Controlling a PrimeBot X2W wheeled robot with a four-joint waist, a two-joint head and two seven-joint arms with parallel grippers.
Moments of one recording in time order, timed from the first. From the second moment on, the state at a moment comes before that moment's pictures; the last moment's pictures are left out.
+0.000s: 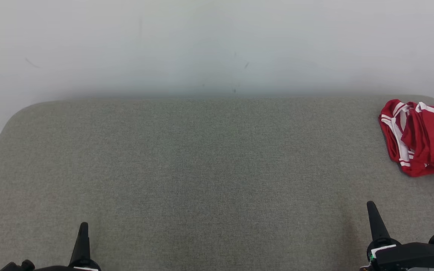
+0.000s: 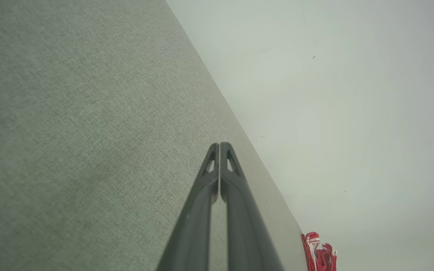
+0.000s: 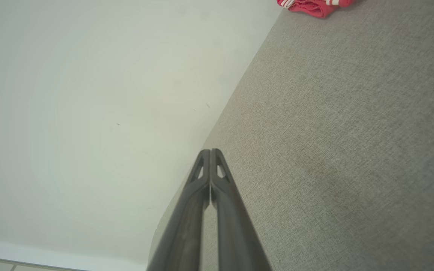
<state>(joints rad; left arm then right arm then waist) -0.05 0.06 0.09 0.26 -1.11 -0.12 -0.01 -0.05 -0.05 -0.08 0.23 1.13 0.13 0.02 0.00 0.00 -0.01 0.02</state>
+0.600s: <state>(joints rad) -0.07 0.05 0.10 0.26 -1.29 -0.12 0.04 -0.07 -0.05 -0.09 0.23 1.31 0.13 0.05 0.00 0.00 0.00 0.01</state>
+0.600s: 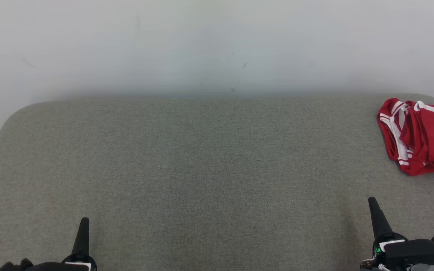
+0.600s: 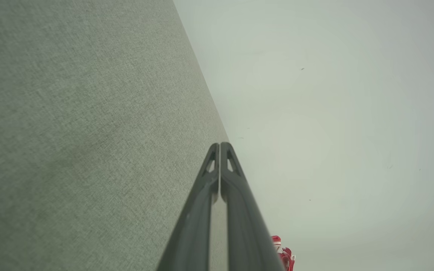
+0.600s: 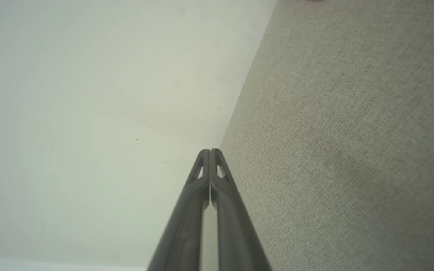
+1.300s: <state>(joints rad) -0.09 0.05 0.11 0.25 -1.45 -0.12 0.08 -0.09 -0.05 -0.10 0.24 1.46 0.13 0.09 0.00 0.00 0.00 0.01</state>
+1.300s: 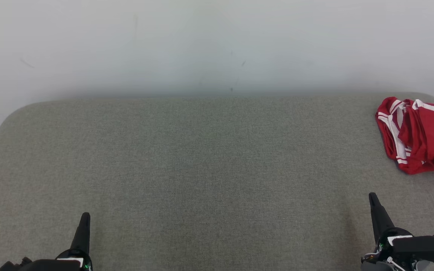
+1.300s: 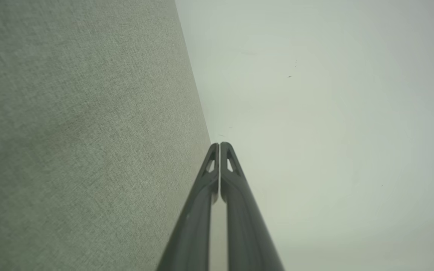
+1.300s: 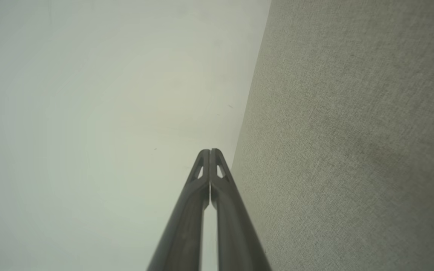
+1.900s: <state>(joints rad) -0.10 0.05 0.11 0.25 -1.58 -0.13 0.11 -0.10 -0.05 -0.11 0.24 1.59 0.13 0.11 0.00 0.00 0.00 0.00</state>
